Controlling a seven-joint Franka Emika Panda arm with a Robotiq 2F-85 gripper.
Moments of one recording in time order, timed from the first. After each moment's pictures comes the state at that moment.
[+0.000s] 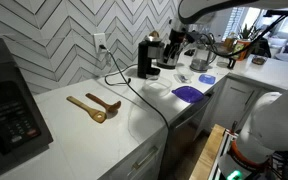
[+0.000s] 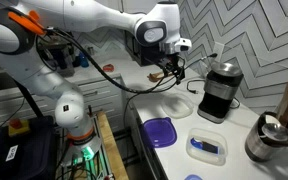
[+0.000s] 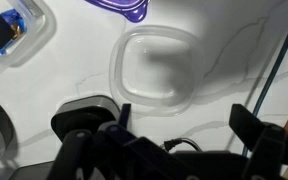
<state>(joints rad) -0.04 -0.38 -0.19 -2.23 -0.03 2.06 -0.33</state>
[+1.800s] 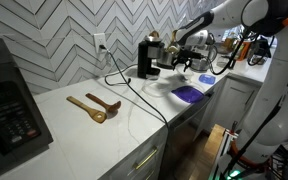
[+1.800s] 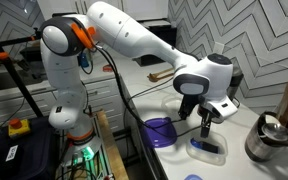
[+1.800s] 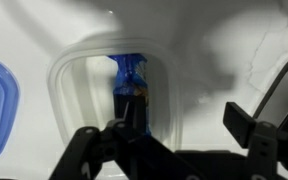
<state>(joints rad) -0.30 0.14 -0.32 -2.00 0.13 2.25 0.19</state>
